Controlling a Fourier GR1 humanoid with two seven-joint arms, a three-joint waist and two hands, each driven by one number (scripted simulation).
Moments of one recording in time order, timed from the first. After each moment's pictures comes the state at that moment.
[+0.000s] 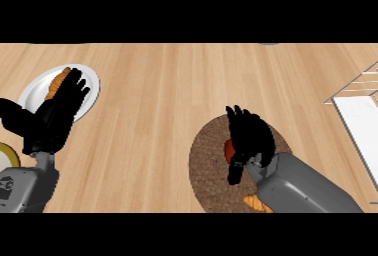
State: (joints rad) left arm -0.24 0.35 -0.04 -1.51 0.26 0.13 0.21; right arm -0.60 -0.36 0.75 -1.53 0.40 0.21 1.14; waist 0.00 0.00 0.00
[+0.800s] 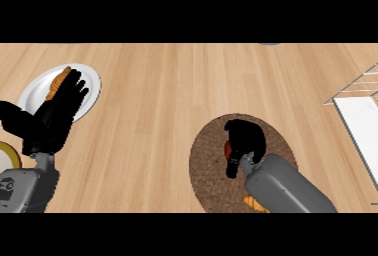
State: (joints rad) left arm -0.23 0.32 0.00 -1.51 0.22 0.08 0.20; right arm -0.52 -0.22 0.65 -1.32 0.56 0.22 1.02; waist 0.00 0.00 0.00
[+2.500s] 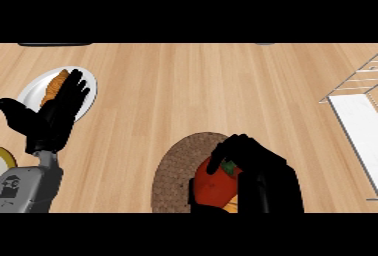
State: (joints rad) left arm -0.25 0.28 0.05 -1.49 0.17 0.06 0.21; right arm -0.32 -0.01 0.71 -2.13 1.18 0.02 1.10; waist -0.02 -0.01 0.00
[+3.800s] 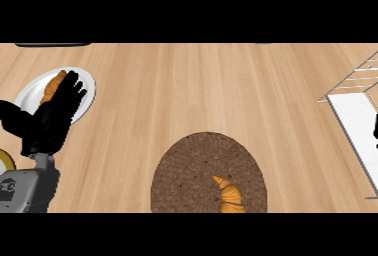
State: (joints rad) left arm -0.23 0.27 0.07 -1.50 0.17 0.05 0.22; right arm -0.52 -0.09 -0.24 -2.36 1.16 0.52 0.92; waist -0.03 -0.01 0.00
